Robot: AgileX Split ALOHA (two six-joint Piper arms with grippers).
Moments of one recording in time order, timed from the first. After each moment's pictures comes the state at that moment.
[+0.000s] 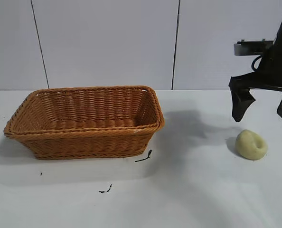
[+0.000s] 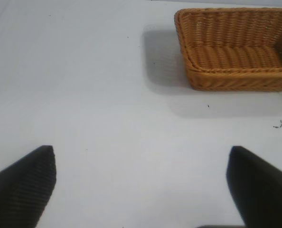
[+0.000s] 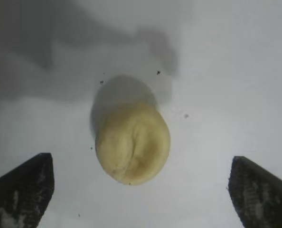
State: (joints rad) left arm -0.04 0.00 -0.50 0.08 1.07 -0.06; right arm 0.04 1.98 -1.35 0.01 0.78 -0.02
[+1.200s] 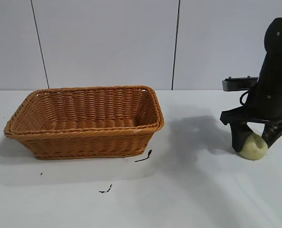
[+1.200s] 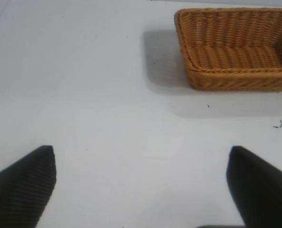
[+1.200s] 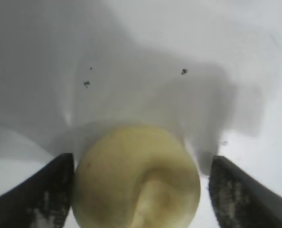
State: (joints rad) left arm -0.04 0.00 -0.50 0.08 1.07 -0.06; right arm 0.04 2.13 -1.35 0.04 0.73 -0.07
